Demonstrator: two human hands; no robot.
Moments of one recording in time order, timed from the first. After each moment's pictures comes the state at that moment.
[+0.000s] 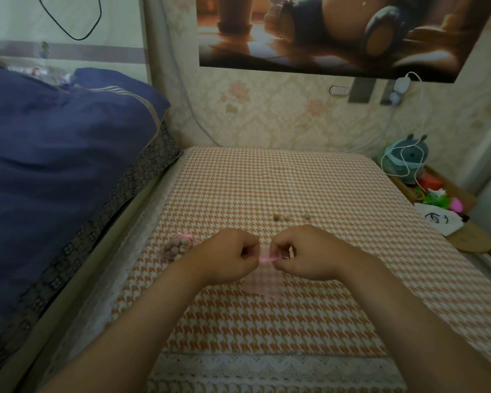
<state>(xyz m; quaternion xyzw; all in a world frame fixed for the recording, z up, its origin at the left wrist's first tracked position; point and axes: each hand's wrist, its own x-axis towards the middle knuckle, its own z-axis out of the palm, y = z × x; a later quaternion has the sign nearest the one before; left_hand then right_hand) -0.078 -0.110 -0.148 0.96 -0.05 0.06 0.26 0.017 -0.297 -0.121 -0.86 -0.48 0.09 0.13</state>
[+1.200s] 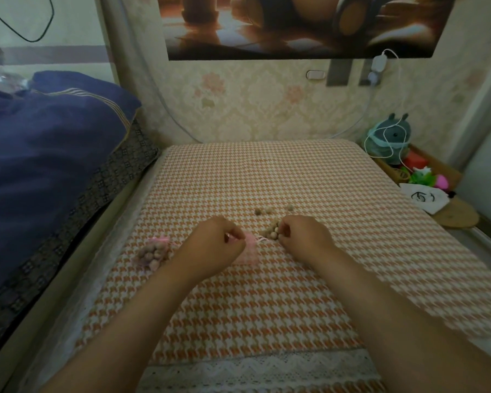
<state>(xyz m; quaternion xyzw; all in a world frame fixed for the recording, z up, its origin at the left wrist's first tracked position) -0.051 -0.132 -0.153 0.95 0.10 0.11 0.27 0.084 -0.304 -0.193 -0.95 -0.26 -0.02 0.16</state>
